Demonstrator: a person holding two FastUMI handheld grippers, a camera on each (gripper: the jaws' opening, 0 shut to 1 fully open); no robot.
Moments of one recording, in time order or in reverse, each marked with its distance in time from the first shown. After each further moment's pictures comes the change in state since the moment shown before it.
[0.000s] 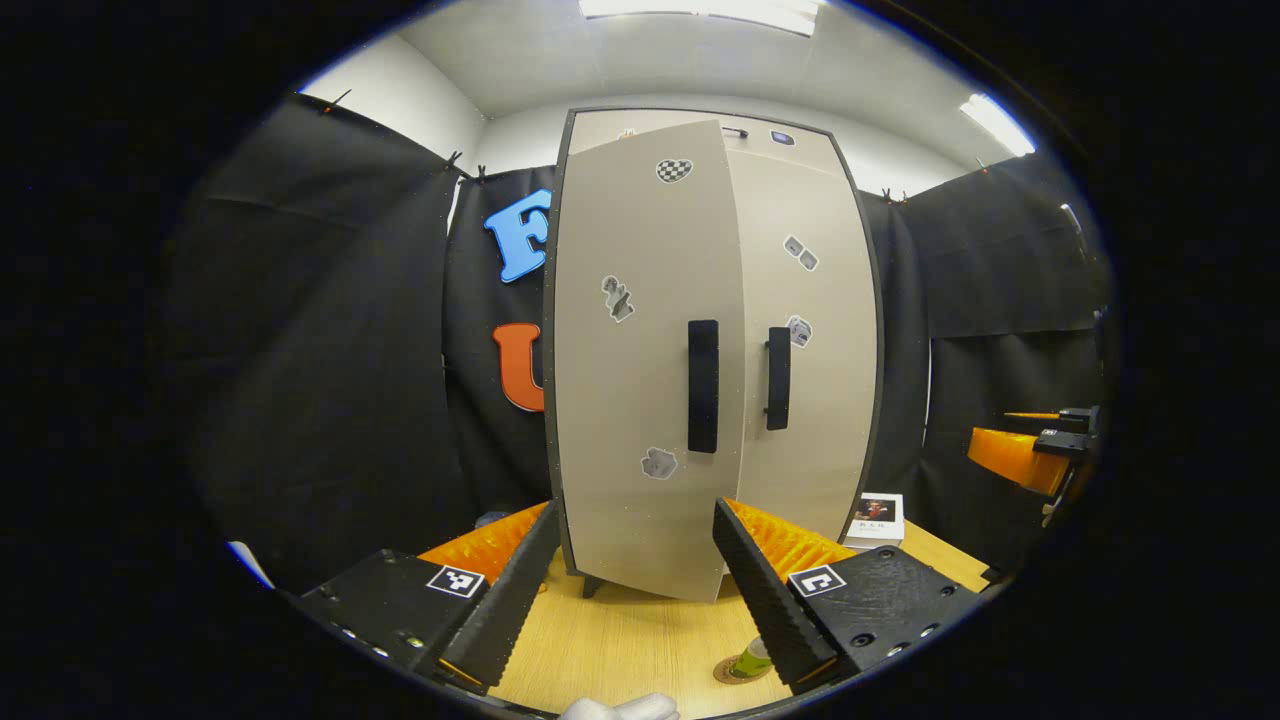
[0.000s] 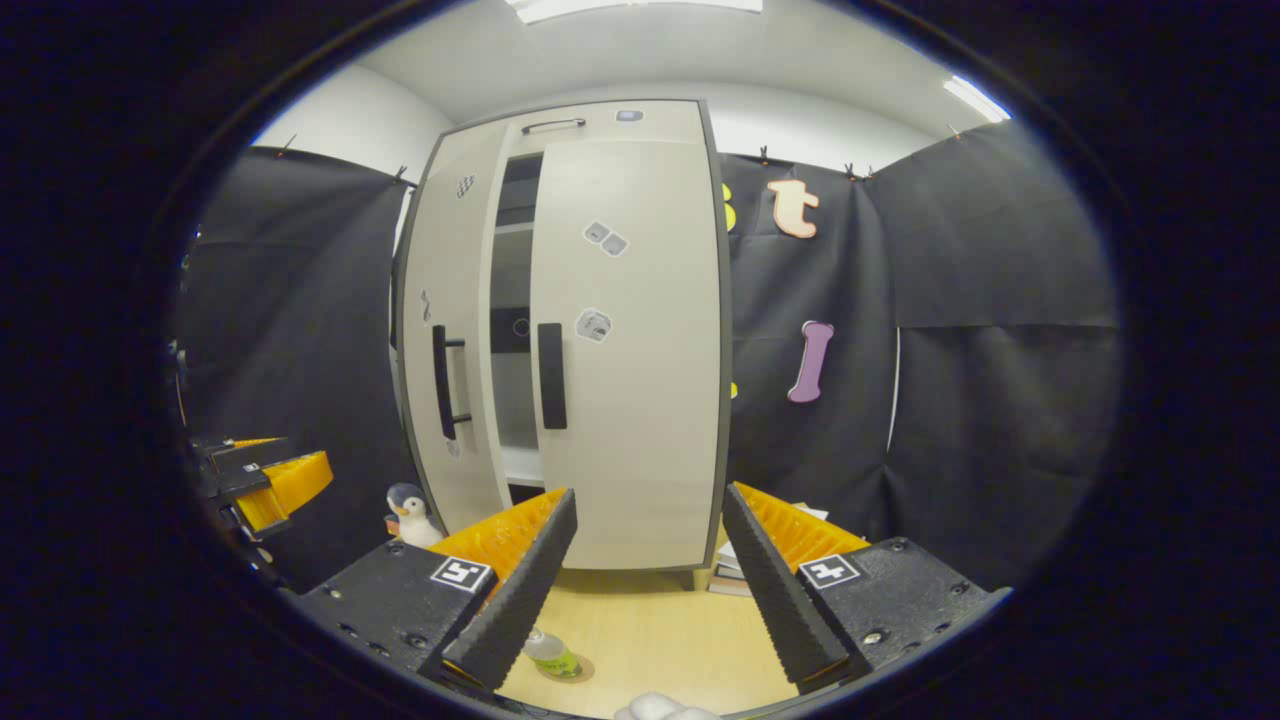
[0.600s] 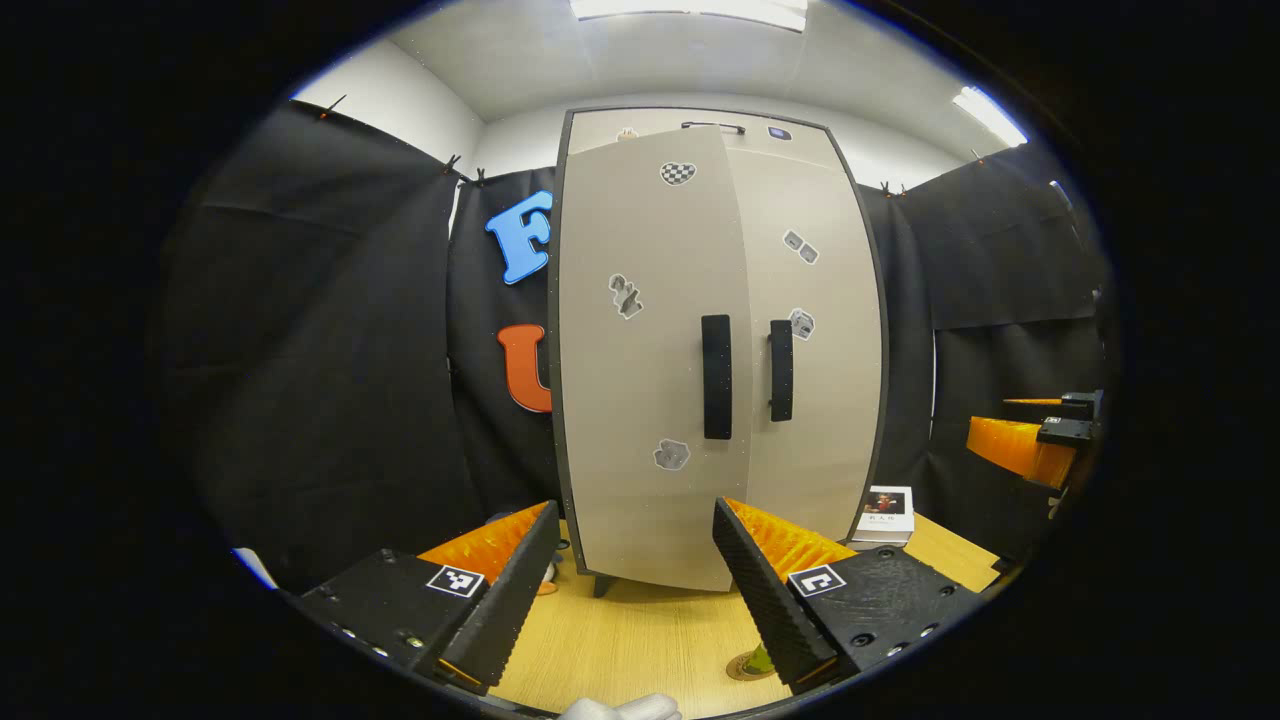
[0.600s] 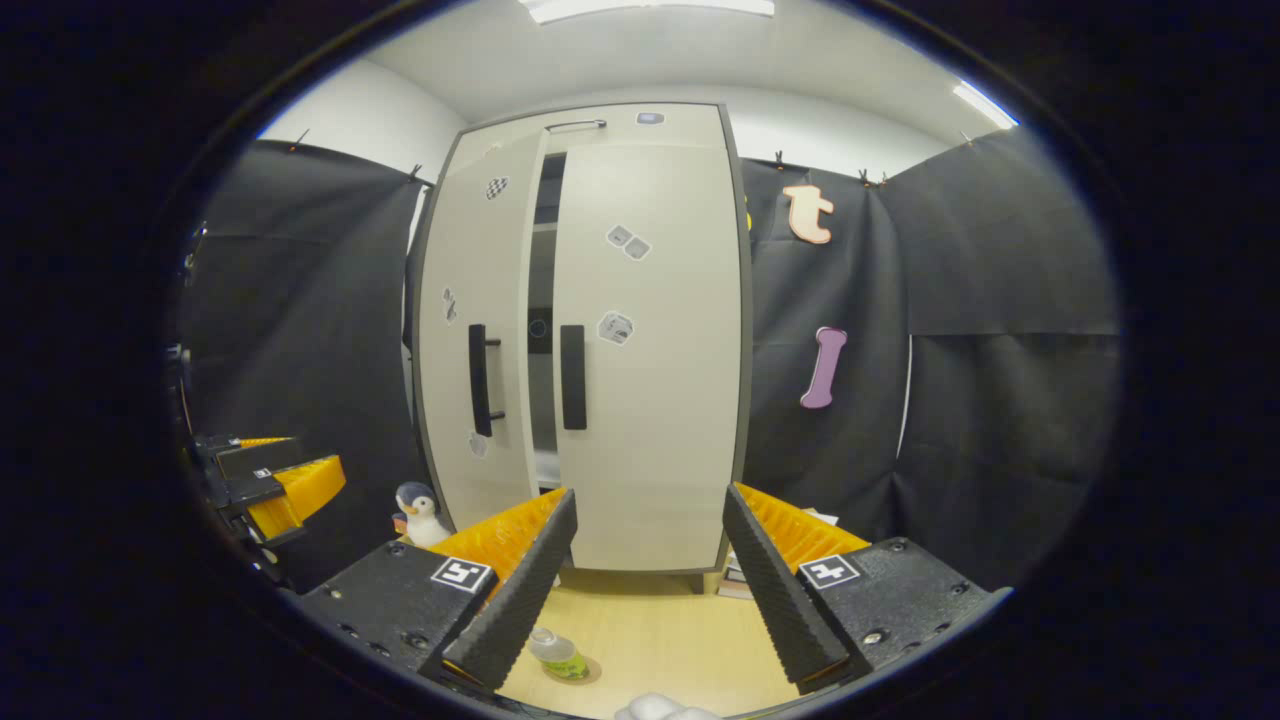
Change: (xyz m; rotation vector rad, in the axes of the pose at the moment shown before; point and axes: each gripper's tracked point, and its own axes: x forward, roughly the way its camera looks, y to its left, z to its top) left arm 0.000 0.009 -0.002 0.025 0.000 0.023; right arm 0.000 0.013 0.004 -0.026 -0.012 0.021
